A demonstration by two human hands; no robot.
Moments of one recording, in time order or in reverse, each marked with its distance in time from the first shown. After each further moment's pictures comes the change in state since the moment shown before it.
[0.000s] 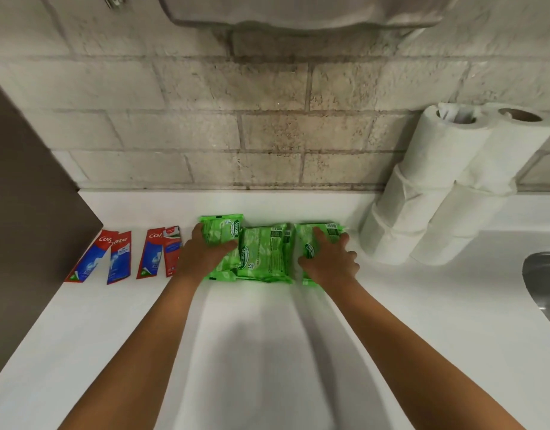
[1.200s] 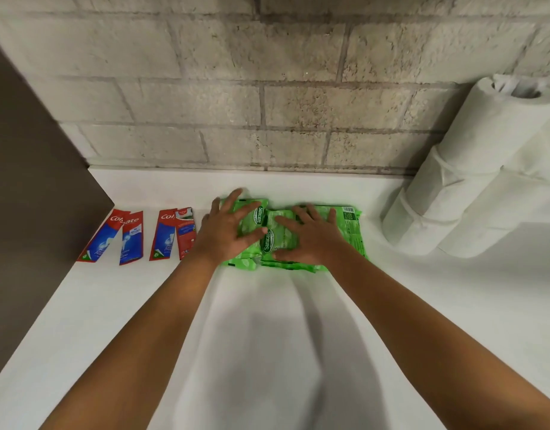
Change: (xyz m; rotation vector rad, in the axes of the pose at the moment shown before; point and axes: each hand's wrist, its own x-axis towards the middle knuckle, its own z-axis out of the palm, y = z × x) left_hand 0.013 -0.003 -0.001 0.494 -0.075 0.536; right_hand 0.022 -0.041 0.015 -0.422 -0.113 -0.627
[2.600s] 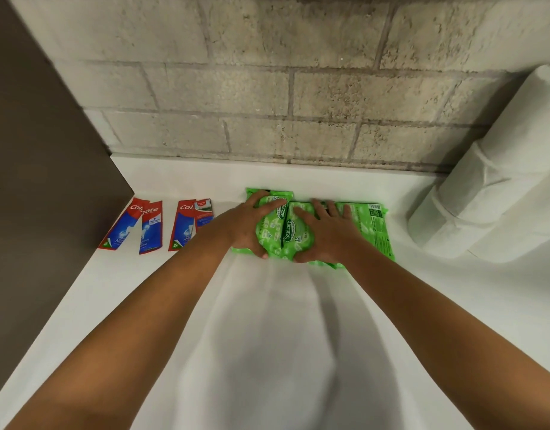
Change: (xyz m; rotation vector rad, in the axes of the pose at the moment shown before) left_hand 0.018 -0.014 -0.011 0.134 -0.348 0.124; right_hand 0.013 -0.005 0.009 -0.131 -0.022 -0.010
